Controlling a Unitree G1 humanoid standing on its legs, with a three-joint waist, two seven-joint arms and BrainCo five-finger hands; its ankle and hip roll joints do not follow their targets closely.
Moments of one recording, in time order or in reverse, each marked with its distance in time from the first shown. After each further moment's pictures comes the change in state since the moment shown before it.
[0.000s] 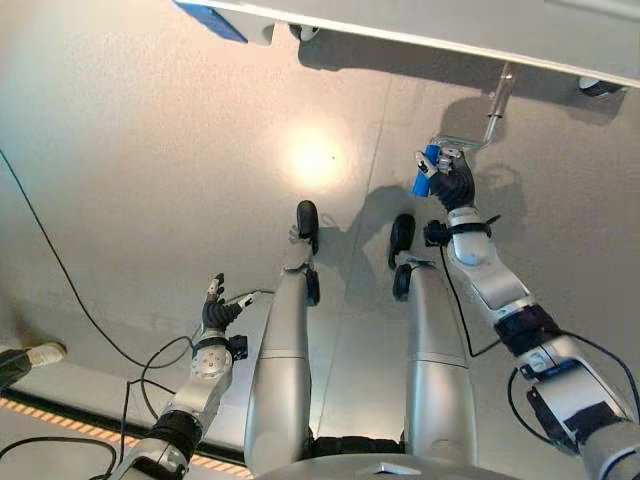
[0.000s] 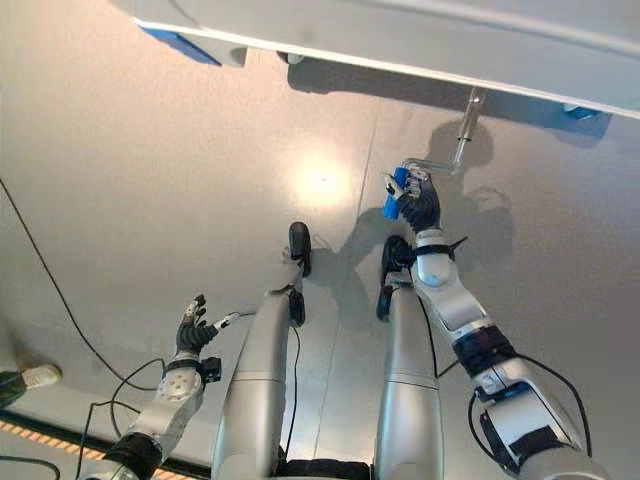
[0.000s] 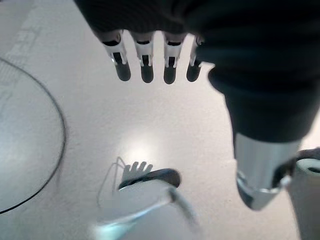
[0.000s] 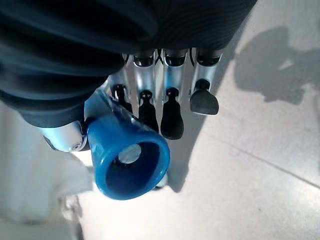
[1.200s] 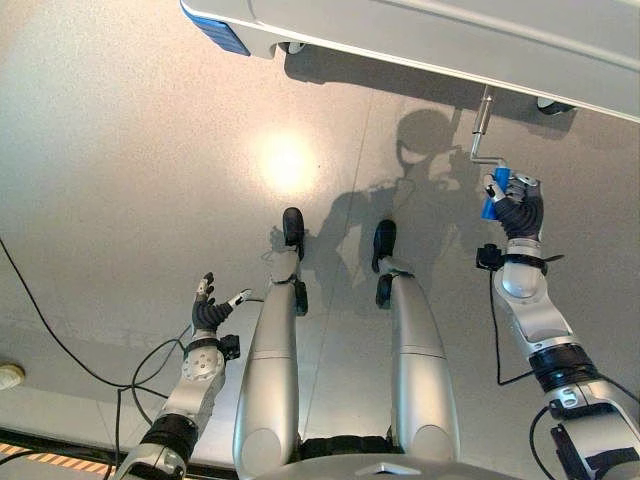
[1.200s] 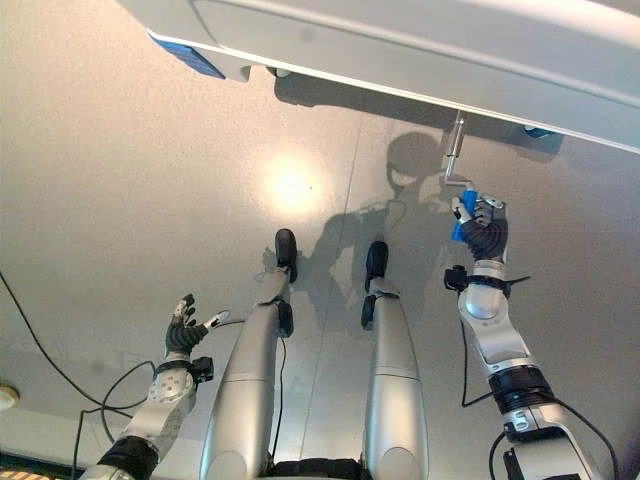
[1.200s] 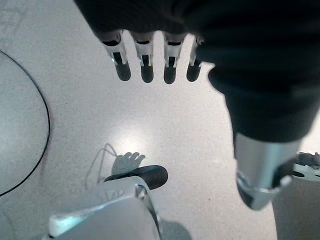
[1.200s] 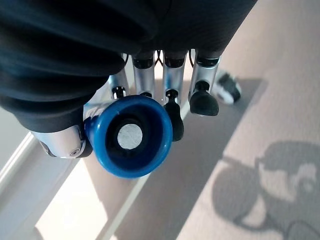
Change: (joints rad) left arm 0.021 -0.003 0.047 -0.015 0.038 -0.018 -0.007; right arm 0.172 -0.080 -0.228 0.088 -0.201 -0.055 -0.138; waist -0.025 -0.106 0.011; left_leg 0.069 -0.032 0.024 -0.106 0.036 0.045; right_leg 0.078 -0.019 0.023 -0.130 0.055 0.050
